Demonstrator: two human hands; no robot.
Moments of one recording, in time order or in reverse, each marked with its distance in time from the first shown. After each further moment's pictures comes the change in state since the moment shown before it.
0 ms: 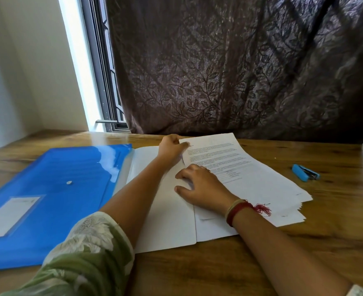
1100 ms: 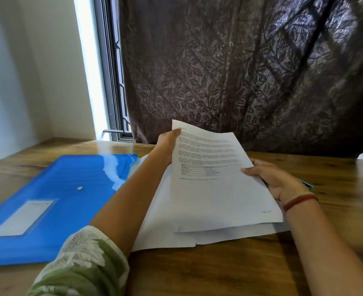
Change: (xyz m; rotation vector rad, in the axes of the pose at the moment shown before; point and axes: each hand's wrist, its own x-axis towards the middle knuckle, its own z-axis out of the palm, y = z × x) left_hand -0.023 0.072 -0.045 -0.461 -0.090 -0.310; right_hand -0.035 0.058 -0.108 1.071 0.124 0.586
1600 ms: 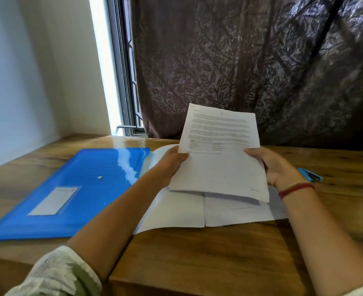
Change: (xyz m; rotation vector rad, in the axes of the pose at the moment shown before) left_hand -0.055 -0.048 -0.035 0.225 -0.135 0.036; right_hand 0.002 -0.003 0.018 0.295 -0.002 -0.024
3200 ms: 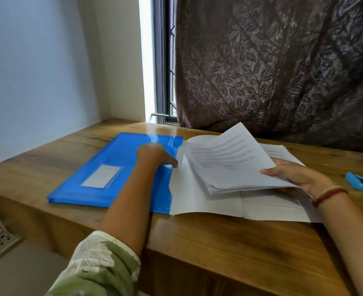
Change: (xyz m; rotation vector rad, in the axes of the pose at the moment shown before) left_hand -0.026 -0.005 -0.121 1.299 0.306 -0.309; right_hand 0.013 0.033 0.009 -0.777 -0.287 0.093
